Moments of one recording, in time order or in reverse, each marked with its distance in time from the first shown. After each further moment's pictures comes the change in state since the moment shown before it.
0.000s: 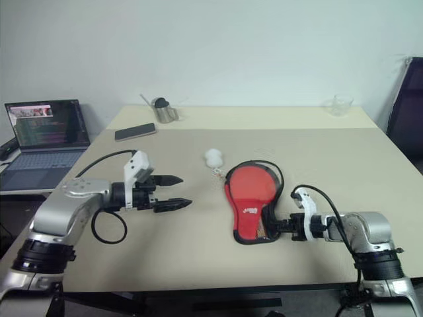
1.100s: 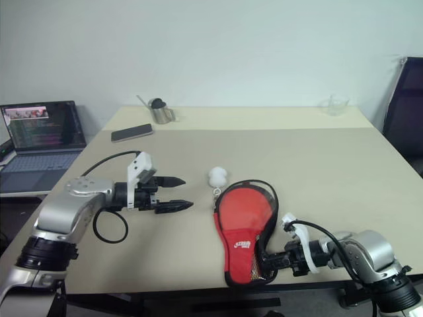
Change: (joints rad) left arm -0.009 -0.004 -0.011 0.009 0.010 -0.004 -0.033; right arm 0.145 -0.096 0.176 -0.220 -0.016 -0.098 0.177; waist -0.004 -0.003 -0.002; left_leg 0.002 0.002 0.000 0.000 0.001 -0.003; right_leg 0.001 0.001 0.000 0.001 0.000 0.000
